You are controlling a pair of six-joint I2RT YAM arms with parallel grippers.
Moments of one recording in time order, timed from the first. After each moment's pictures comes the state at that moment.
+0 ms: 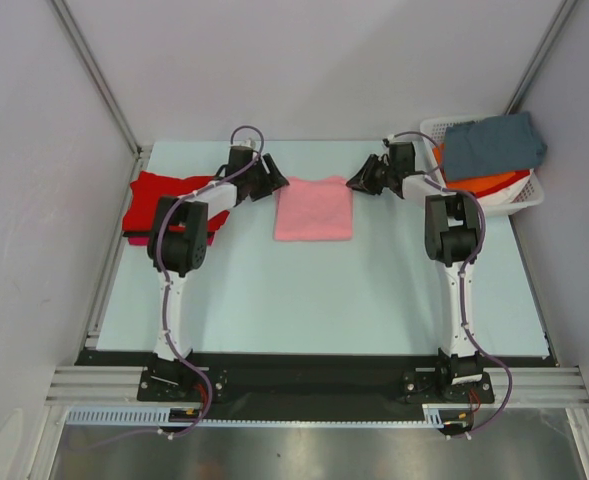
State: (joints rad) left arm -0.25 2.31 1.68 0.00 0.25 -0.65; right arm 0.14 2.45 1.85 -0.04 -0.50 0.63
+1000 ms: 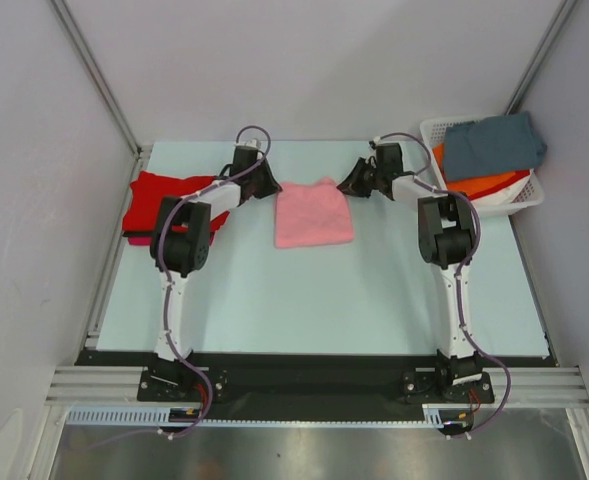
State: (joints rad) left arm -0.28 2.34 1.73 -0.04 0.19 -0.58; right arm 0.20 2.46 1.86 -0.06 -0.51 0.65
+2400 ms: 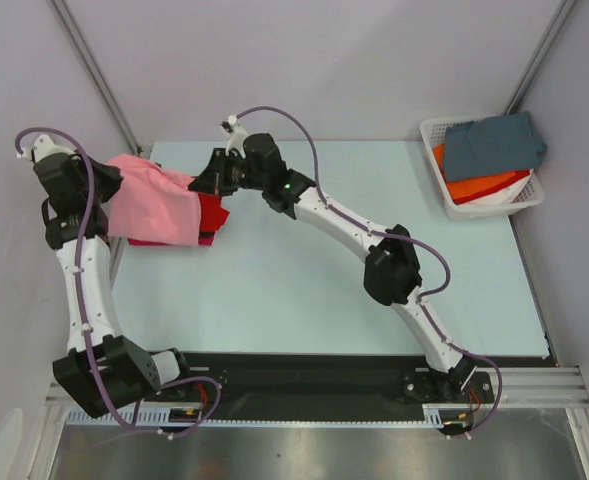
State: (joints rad) left arm 0.39 1.20 1.24 -0.31 0.15 -0.54; right arm 0.84 2.37 2.34 -0.05 -0.44 0.73
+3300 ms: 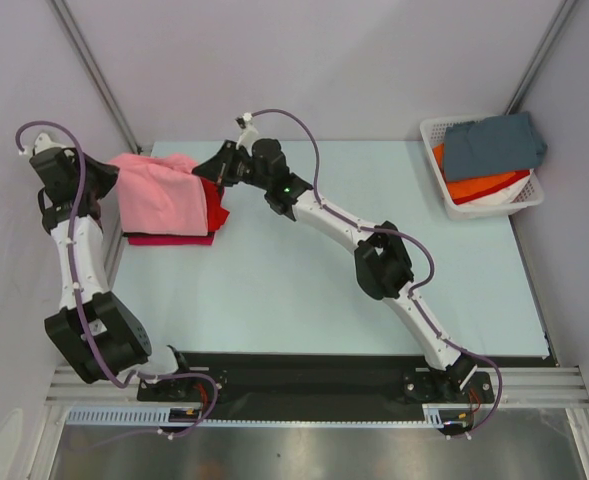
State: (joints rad) left arm 0.47 1.41 1.29 -0.24 0.26 -0.57; right arm 0.81 2.51 2.35 0.23 -0.35 0.89
